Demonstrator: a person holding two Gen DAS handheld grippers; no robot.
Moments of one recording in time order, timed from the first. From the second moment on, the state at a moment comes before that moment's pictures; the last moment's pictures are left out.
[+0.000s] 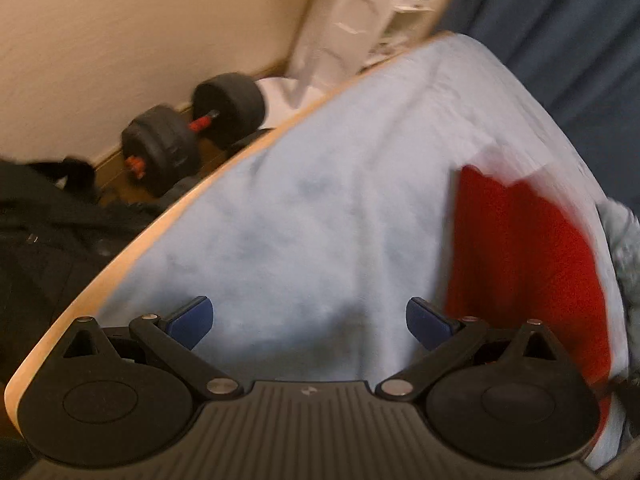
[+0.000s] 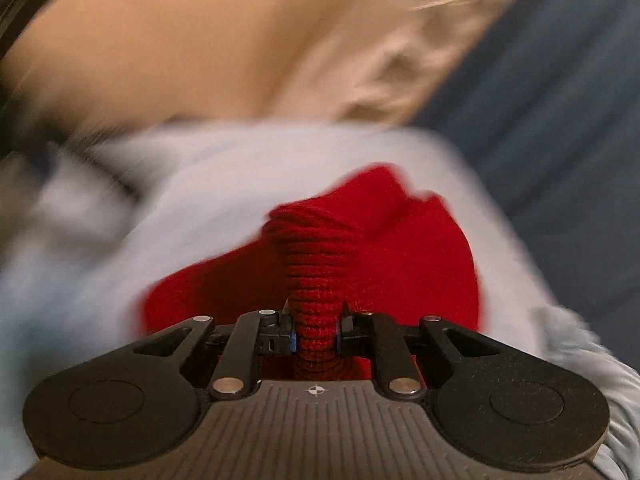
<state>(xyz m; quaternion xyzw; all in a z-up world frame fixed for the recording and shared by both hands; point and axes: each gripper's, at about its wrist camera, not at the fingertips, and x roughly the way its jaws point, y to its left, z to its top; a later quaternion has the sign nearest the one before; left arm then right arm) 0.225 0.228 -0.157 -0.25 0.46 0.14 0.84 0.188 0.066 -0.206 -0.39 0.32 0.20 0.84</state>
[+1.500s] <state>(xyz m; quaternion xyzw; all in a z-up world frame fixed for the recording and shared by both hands) 0.144 0.125 -0.092 -0.08 0.48 0.05 0.87 0.094 -0.088 -0.104 -0.07 0.39 0.08 0.92</state>
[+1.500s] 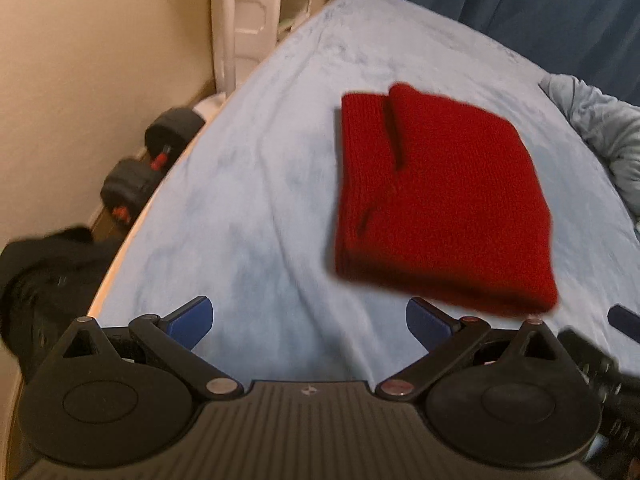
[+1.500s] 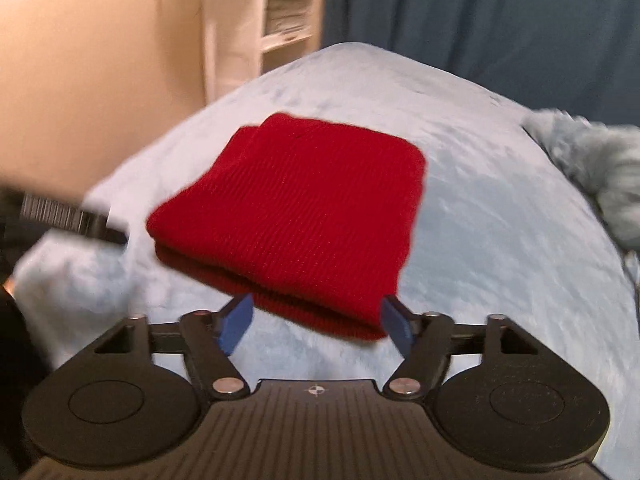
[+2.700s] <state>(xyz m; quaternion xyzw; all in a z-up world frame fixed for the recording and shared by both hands) 0.020 0.075 -0.021 0.00 0.43 0.03 0.90 -0.037 -0.120 -0.059 0.02 0.32 0.08 0.95</state>
